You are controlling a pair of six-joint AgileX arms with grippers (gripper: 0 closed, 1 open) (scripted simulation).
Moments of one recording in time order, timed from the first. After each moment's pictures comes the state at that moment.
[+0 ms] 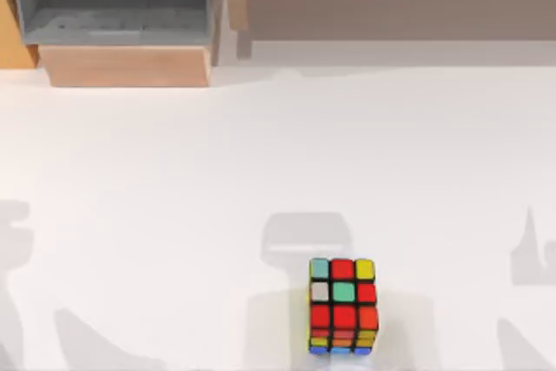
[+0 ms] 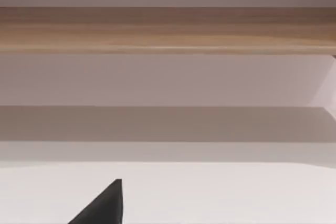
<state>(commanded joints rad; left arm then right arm) 0.43 0.57 0.39 -0.28 0.01 0.51 0.00 0.00 0.00 0.00 0.00 0.00</state>
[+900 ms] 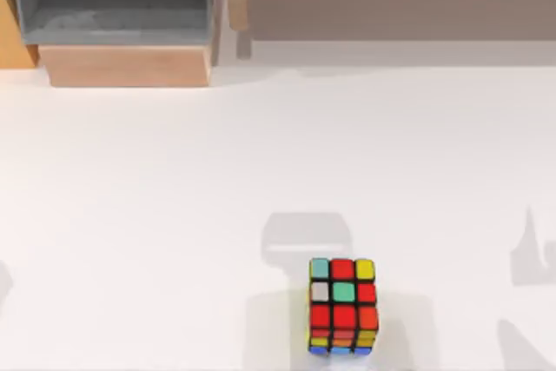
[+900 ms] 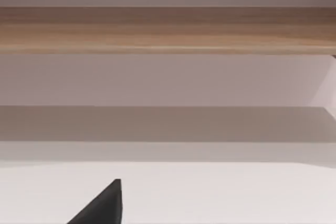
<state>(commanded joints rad) 0.88 1.78 1.08 -0.84 0.00 1.32 0.00 0.00 0.00 0.00 0.00 0.00</state>
